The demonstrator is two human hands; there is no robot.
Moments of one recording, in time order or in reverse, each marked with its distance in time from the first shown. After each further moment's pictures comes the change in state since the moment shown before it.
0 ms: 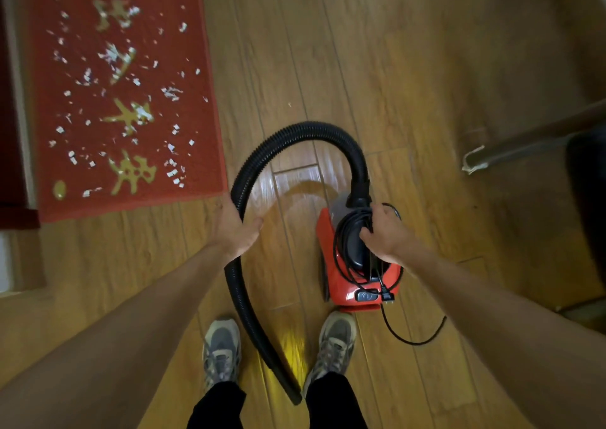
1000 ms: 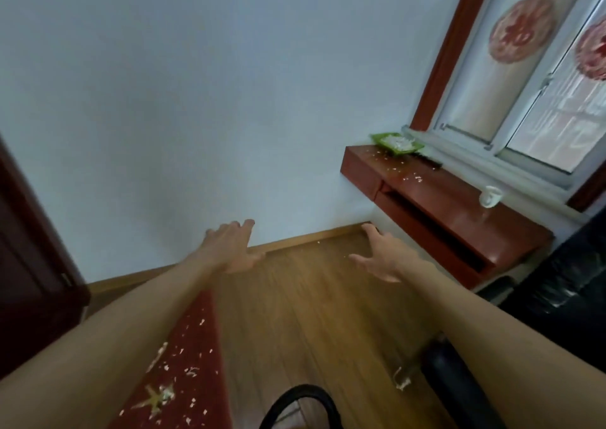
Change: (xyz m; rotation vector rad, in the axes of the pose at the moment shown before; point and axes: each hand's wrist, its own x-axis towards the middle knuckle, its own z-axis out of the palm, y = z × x) left_hand -0.254 0.383 -0.517 0.766 0.306 0.837; right_hand -0.423 -0.305 -0.457 -0.198 0.684 -0.072
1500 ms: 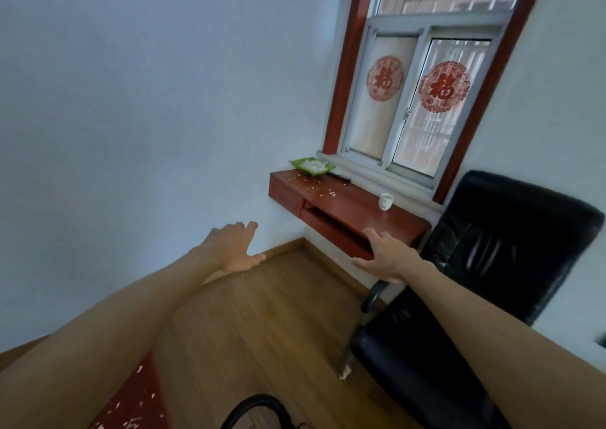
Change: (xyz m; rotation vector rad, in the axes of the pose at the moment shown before) left_hand -0.066 0.145 -0.076 0.071 0.068 0.342; right_hand -0.184 0.097 -0.092 -0.084 0.114 0.273
